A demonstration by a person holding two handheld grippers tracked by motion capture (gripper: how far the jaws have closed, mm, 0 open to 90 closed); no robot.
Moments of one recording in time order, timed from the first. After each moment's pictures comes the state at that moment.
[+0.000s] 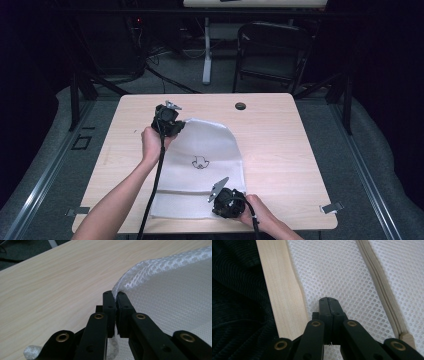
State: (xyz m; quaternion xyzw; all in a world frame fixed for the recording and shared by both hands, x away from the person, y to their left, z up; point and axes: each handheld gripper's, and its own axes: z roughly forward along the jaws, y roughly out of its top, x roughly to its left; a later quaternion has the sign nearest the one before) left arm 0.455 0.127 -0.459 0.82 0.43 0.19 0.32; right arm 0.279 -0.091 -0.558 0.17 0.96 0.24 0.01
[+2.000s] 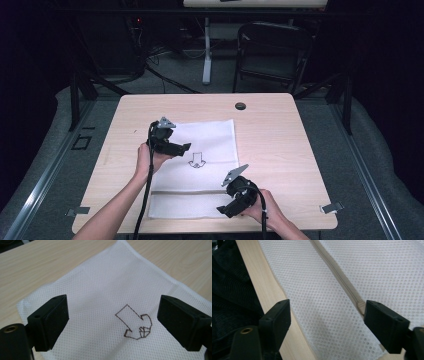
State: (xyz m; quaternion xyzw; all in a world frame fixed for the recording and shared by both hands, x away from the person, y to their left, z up) left arm 0.413 0.149 -0.490 0.84 0.38 0.15 0.37; right arm 0.293 -0.125 -0.532 0.26 0.93 0.28 0.01
